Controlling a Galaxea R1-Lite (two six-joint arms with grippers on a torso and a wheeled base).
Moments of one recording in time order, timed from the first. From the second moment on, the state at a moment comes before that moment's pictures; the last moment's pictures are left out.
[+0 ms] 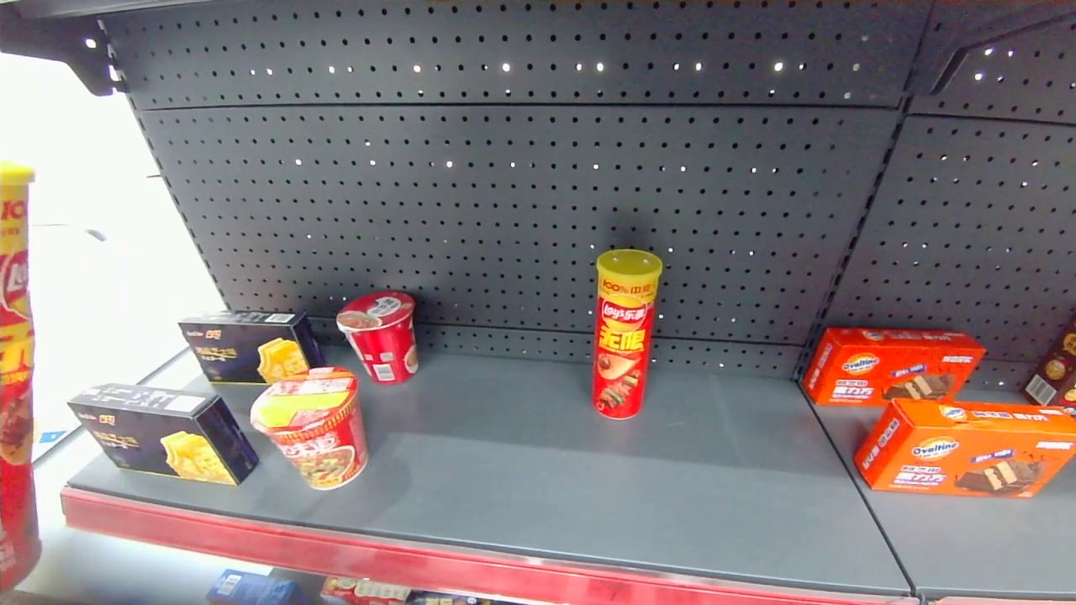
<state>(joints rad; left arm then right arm) -0.11 0.72 -0.69 -0.02 0.01 0.15 0.02 0.07 -0.12 0.00 0.08 0.00</state>
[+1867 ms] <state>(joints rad) -0.11 0.71 -0.63 -0.02 0.01 0.07 0.36 1.65 -0.82 -0.72 0.58 -0.05</state>
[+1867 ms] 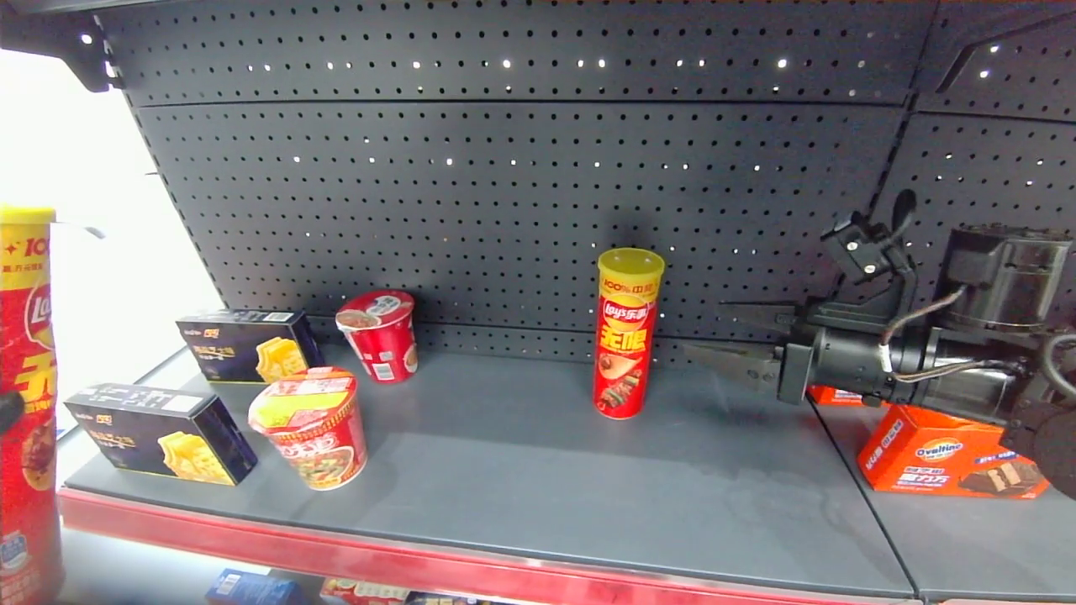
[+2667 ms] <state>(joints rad) -0.11 0.71 -0.61 -0.02 -0.03 0.03 0.34 1.95 -1.02 -0.71 0.65 -0.06</state>
